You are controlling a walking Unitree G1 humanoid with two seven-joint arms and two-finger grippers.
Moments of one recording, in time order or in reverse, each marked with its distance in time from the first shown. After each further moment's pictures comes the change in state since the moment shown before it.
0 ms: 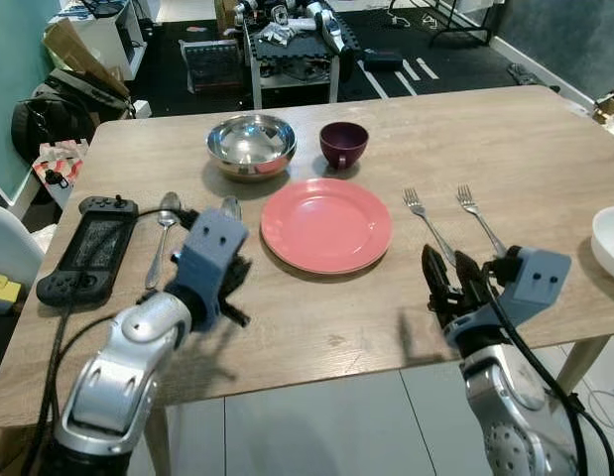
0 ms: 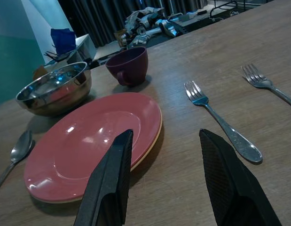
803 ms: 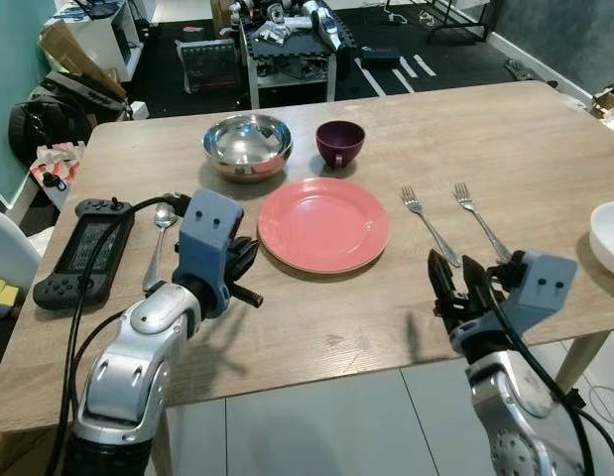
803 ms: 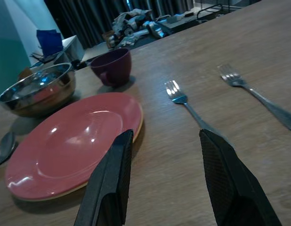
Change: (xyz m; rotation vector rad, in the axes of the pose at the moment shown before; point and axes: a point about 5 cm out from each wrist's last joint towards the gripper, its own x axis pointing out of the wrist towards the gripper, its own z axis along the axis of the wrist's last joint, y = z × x) left arm 0.012 -0.014 0.002 -0.238 -0.032 -0.038; right arm -0.008 -0.008 0.003 -0.025 -0.005 -0.039
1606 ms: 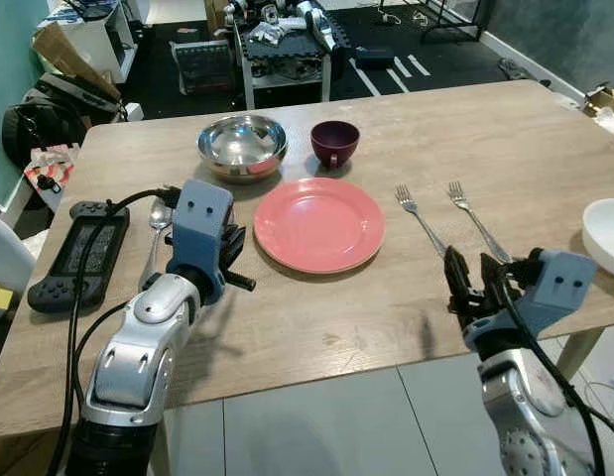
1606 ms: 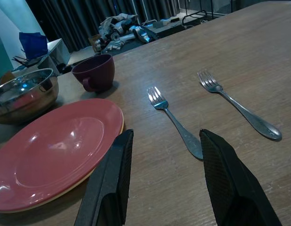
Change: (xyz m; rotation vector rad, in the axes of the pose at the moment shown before) left arm 0.007 0.010 0.000 0.065 -0.026 0.125; right arm 0.002 -0.008 0.005 -0.033 -0.016 -0.052
